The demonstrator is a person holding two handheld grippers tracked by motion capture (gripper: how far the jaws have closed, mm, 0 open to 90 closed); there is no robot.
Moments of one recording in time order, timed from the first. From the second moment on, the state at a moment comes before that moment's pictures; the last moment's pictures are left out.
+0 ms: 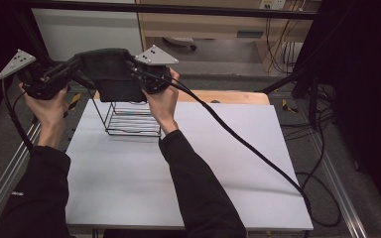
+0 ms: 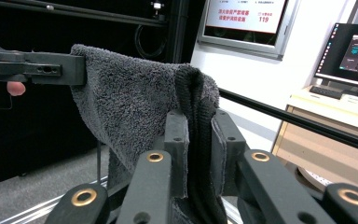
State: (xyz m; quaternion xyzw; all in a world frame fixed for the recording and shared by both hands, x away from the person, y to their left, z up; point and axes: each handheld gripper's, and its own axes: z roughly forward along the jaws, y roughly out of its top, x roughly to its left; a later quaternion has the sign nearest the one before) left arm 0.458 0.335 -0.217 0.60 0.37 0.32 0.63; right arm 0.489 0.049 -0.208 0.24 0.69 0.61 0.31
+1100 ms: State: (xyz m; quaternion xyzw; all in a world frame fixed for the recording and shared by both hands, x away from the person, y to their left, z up) left arm 0.429 0.333 -0.276 0.64 0.42 0.28 0.58; right arm 0.465 0.044 -0.257 0.26 0.74 0.57 0.26
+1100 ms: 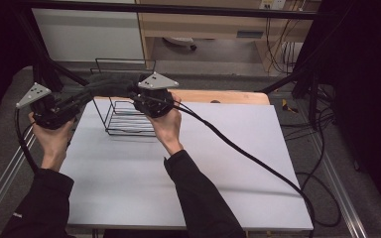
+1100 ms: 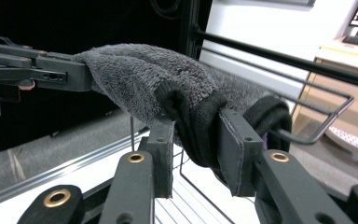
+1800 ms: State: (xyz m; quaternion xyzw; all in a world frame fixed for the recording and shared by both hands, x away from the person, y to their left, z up) left arm 0.426 0.328 -0.305 0.70 0.44 0.28 0.49; right arm 0.460 0.035 -0.296 0.30 0.77 0.52 0.22
